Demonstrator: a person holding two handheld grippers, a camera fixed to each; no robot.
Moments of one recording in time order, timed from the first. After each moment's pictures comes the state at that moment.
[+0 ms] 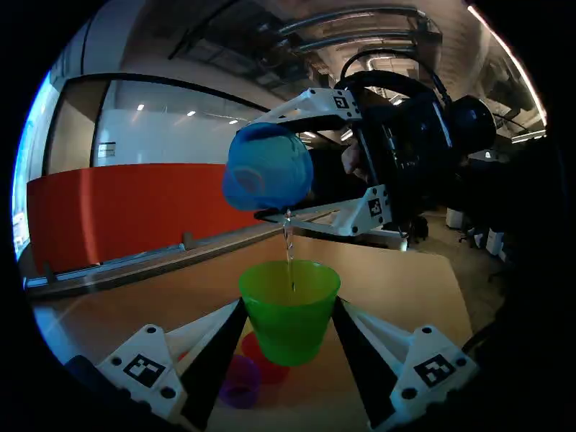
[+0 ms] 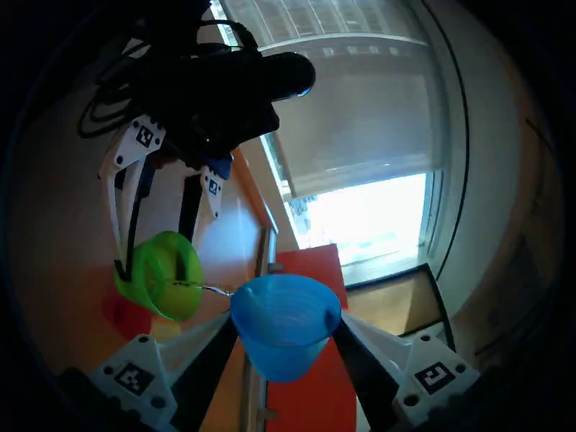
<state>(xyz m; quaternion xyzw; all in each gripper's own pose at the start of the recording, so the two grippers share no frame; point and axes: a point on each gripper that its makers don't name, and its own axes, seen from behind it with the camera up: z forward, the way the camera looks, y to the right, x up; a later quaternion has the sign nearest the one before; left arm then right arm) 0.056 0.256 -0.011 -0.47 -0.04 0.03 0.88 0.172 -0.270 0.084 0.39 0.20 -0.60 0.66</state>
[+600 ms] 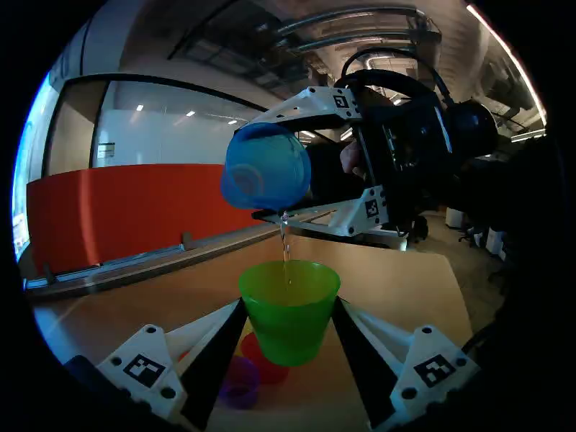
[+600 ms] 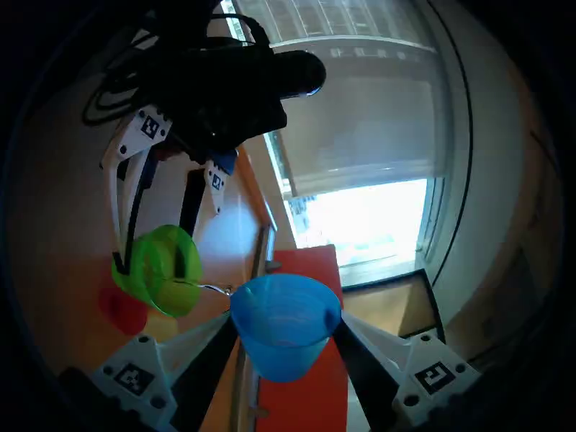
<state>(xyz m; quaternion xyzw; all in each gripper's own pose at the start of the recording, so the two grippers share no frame) 0.058 0.257 -0.012 -0.47 -0.04 0.03 0.88 0.173 -0.268 0.083 0.39 0.21 -0.62 0.65</state>
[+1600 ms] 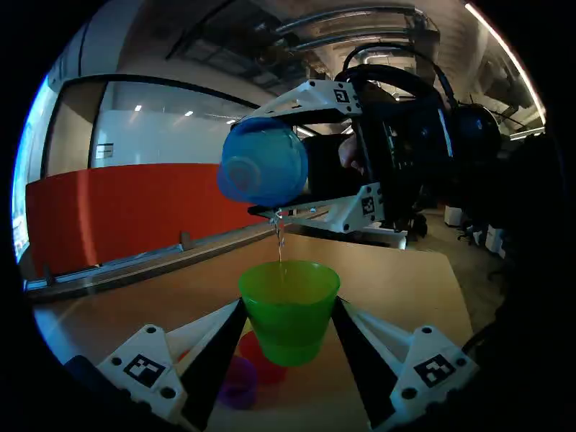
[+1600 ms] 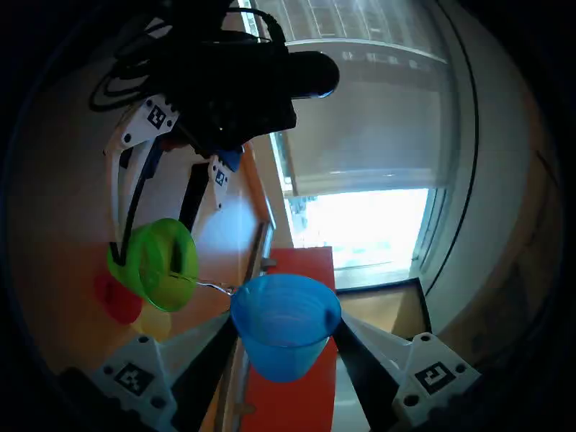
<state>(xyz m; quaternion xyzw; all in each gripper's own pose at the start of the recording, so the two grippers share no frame) 0.055 0.259 -0.013 -0.48 -0.04 0.04 0.88 0.174 -0.267 0.079 0.37 0.22 -0.65 0.63</state>
